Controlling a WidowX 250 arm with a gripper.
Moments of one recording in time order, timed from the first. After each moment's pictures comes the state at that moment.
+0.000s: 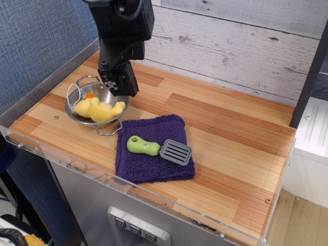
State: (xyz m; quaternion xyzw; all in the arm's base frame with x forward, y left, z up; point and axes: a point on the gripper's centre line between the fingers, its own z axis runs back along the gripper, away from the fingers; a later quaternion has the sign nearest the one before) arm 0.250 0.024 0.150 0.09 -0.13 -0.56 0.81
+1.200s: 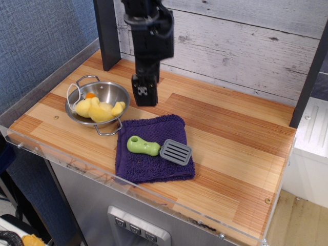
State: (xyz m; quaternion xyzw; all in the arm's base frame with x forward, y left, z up) arm 0.305 0.032 0.078 0.00 -0.04 -0.54 0.84
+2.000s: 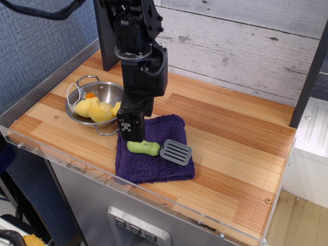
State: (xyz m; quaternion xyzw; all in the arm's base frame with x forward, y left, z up) arm 0.260 0.024 0.061 -0.01 -0.01 -0.58 0.81
